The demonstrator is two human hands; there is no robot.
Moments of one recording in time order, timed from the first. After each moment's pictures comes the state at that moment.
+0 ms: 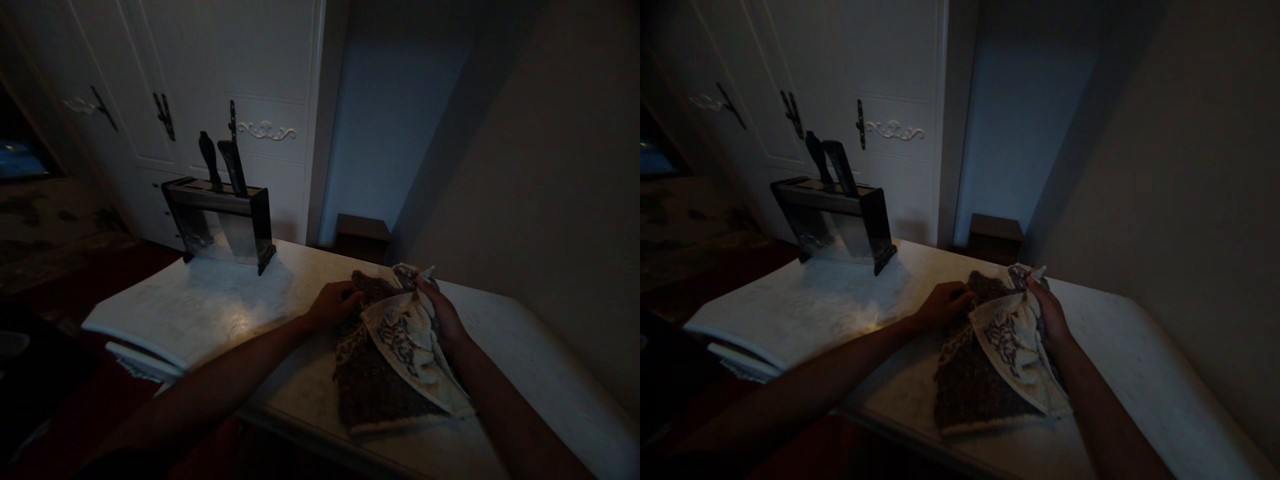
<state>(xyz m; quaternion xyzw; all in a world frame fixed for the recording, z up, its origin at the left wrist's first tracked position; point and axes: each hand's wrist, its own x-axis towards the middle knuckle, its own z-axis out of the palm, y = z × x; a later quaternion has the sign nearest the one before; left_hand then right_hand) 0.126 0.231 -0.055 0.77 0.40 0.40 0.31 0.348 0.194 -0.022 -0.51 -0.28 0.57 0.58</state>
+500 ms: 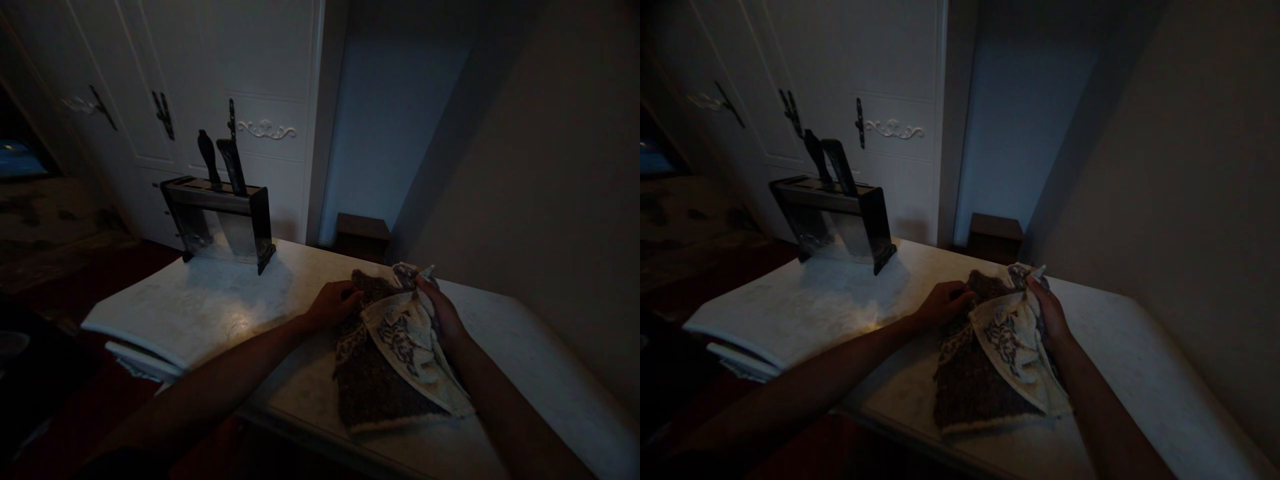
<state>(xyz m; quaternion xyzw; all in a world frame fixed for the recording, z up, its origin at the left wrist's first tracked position) 0.126 0.231 -0.055 0.77 0.40 0.39 0.30 0.352 0.197 -0.028 -0.51 -0.29 0.56 0.58</state>
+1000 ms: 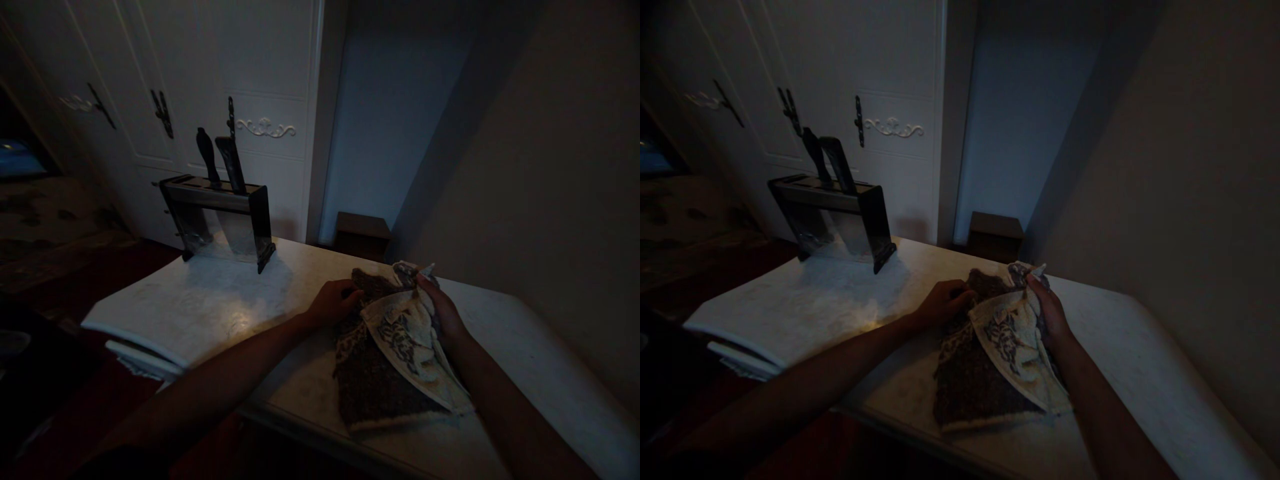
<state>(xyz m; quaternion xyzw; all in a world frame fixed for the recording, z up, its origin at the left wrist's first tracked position) 0.126 0.229 -0.055 0.77 0.39 0.39 0.31 0.350 0.196 -0.026 -0.51 -0.30 0.56 0.58</state>
